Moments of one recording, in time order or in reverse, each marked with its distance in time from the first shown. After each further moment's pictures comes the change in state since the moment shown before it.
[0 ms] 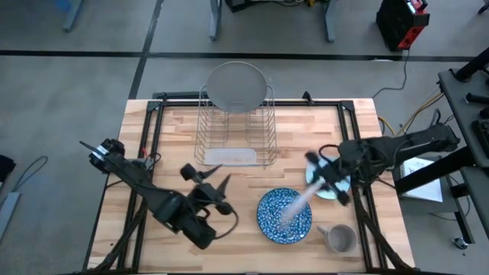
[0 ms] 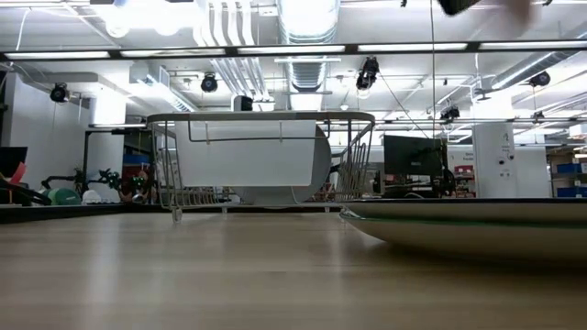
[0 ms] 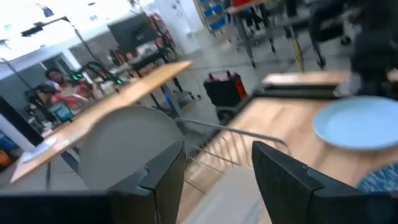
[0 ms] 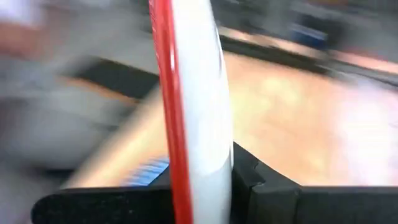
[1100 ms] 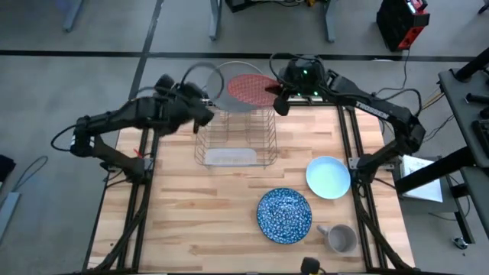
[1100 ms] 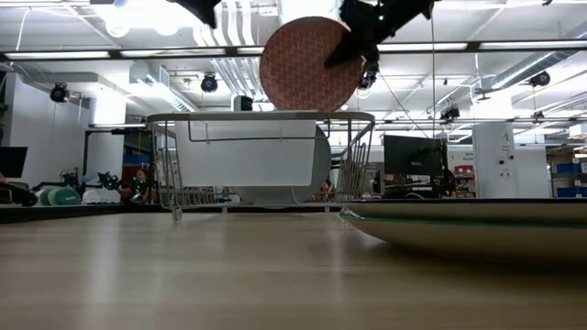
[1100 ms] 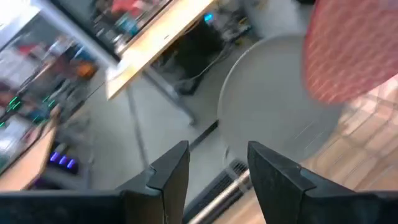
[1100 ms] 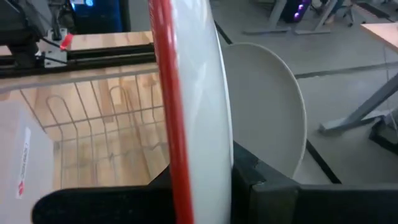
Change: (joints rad) left arm 0.777 -0.326 0.070 0.075 0.428 0.782; right arm -0.805 0.642 0.654 -0.079 0.056 -0.148
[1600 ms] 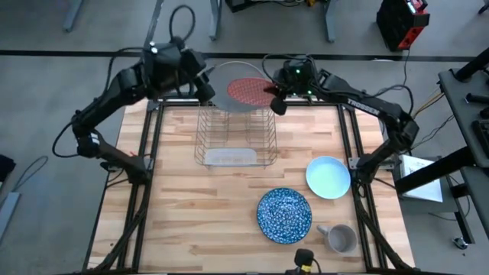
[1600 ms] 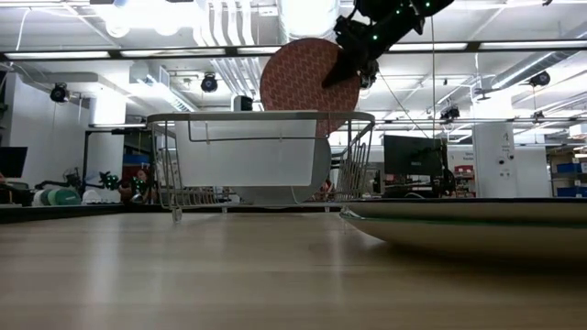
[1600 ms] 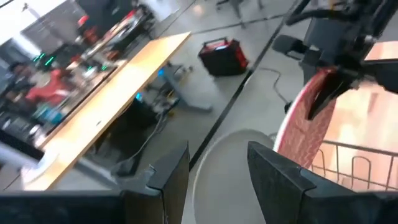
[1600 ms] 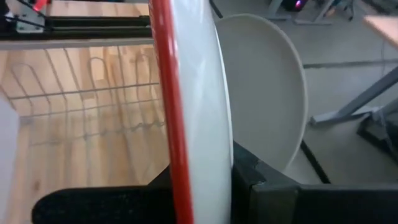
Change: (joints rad) left arm 0.296 0.059 0.259 0.257 0.647 0.515; right arm -0.029 0.070 -0.003 0.014 0.002 -0.097
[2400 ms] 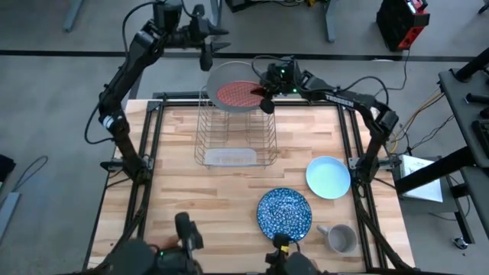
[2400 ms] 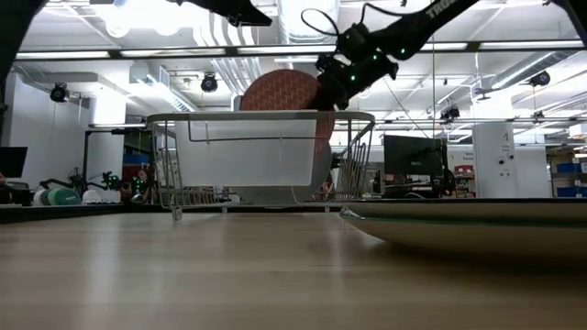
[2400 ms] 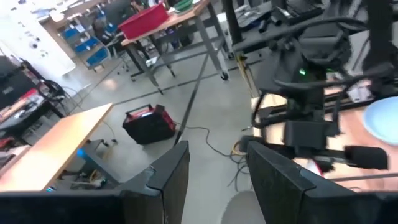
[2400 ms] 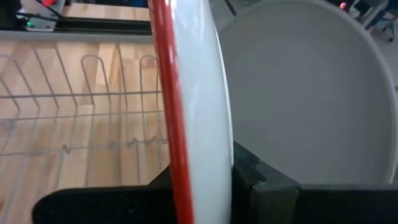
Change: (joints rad) left arm 0.455 0.344 0.291 0.100 0.937 0.222; right arm -0.065 0.231 -0.001 0.261 -0.194 -0.050
